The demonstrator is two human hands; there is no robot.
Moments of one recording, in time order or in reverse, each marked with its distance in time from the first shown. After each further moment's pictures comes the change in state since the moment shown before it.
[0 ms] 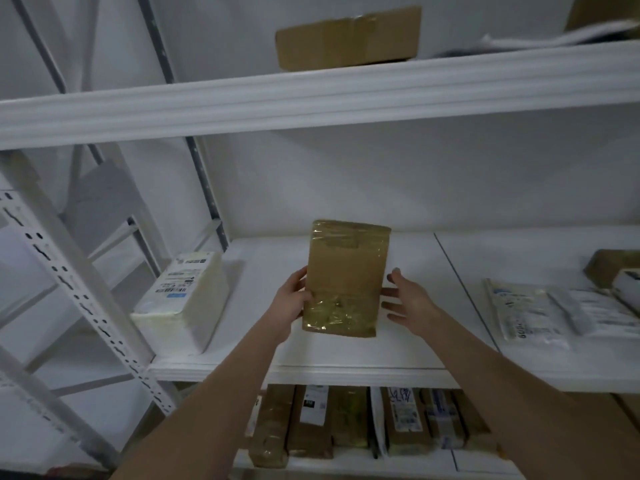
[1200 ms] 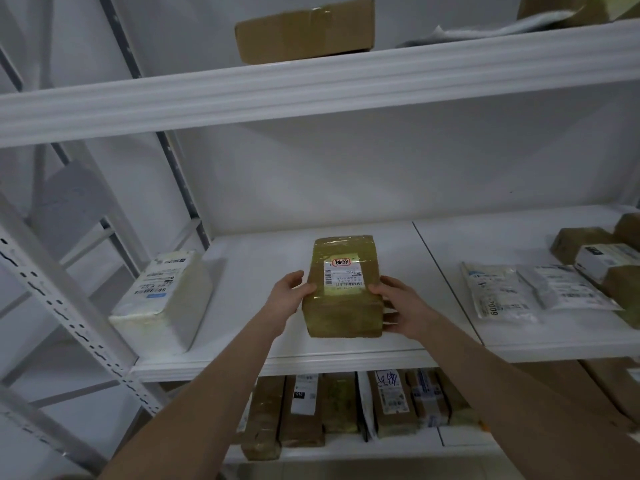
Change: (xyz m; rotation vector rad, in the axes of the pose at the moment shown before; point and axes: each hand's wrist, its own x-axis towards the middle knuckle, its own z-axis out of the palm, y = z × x) left_hand -0.001 -0.006 0.023 0.230 0.015 -0.017; right_hand -0.023 0.022 -0.029 0.051 -0.099 -0.001
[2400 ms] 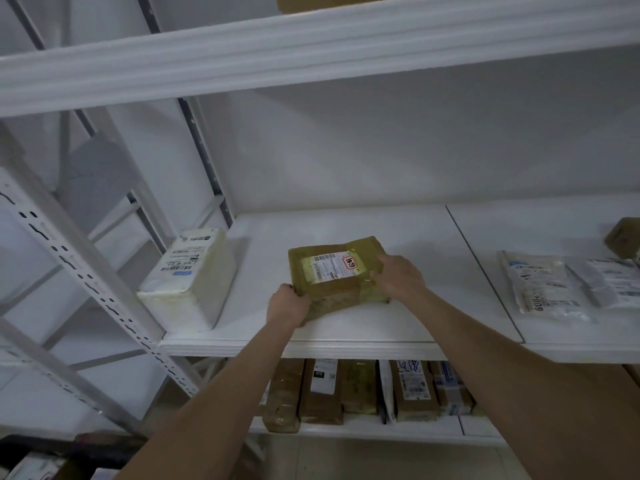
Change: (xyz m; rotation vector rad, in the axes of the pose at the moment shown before) left_hand 0.003 -0.042 -0.027 0.456 0.258 -0.166; right_hand 0.059 -0.009 0.054 -1.225 0.221 -0.287
